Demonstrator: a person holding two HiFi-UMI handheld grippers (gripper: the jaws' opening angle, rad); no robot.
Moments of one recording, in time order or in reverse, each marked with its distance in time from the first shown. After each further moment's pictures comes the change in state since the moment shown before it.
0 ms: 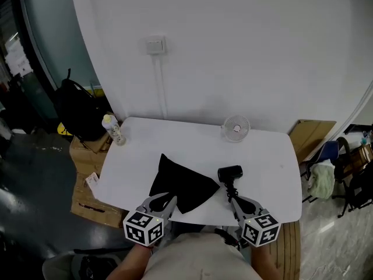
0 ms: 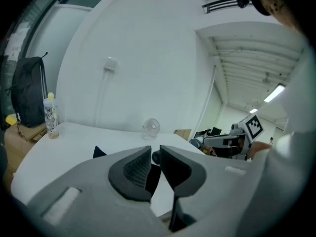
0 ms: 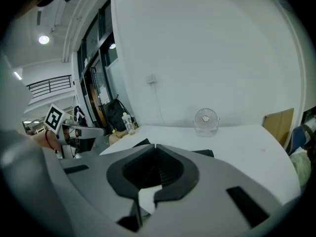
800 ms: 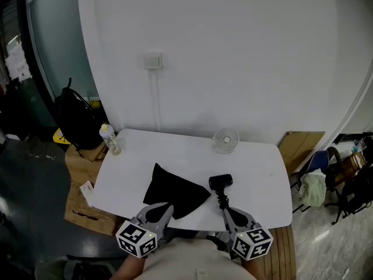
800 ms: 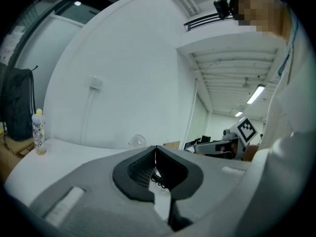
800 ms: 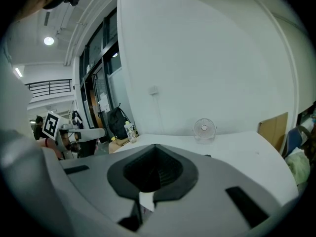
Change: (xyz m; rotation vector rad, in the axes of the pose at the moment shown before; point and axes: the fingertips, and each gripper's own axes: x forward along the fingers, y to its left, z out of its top) left arm -0.040 -0.049 0.024 0.098 -0.197 -0.124; right arm -0.046 0.034 0.010 -0.014 -0.115 -0.033
